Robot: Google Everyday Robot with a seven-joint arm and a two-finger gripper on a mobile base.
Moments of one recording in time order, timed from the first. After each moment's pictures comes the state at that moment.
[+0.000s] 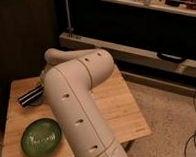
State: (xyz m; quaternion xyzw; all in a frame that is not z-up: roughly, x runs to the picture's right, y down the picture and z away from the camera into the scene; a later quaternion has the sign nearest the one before) arm -0.329 0.069 0.874 -0.42 0.27 0.80 0.34
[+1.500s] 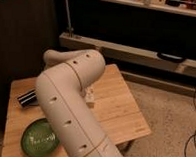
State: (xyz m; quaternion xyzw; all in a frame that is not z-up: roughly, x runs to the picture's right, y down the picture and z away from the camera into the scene) arm -0.339 0.078 0.889 -0.40 0.30 0.81 0.31
